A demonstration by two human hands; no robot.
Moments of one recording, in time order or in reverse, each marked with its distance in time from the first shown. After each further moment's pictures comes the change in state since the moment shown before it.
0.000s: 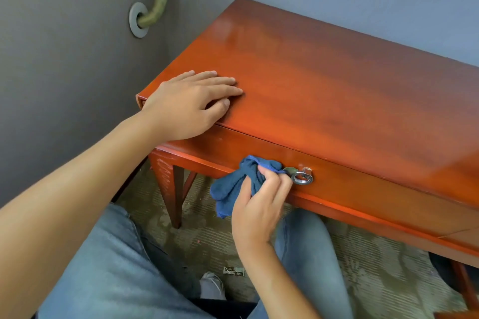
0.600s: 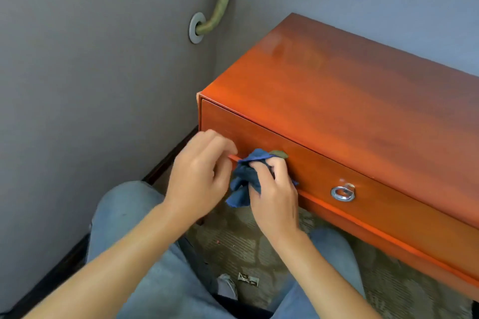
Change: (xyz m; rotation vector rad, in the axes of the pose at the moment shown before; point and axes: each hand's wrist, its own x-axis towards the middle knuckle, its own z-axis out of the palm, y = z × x) left_hand -0.124 0.034 0.067 -0.285 0.719 -0.158; right_hand 0.018 0.000 0.012 -0.071 -0.527 -0.520
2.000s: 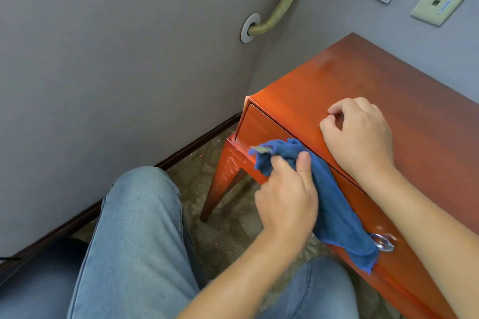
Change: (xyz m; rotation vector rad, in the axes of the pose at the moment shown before) left_hand 0.035 0.078 0.082 -0.139 -0.048 -0.996; right_hand 0.165 0.017 -0.061 -0.270 -0.132 0.031
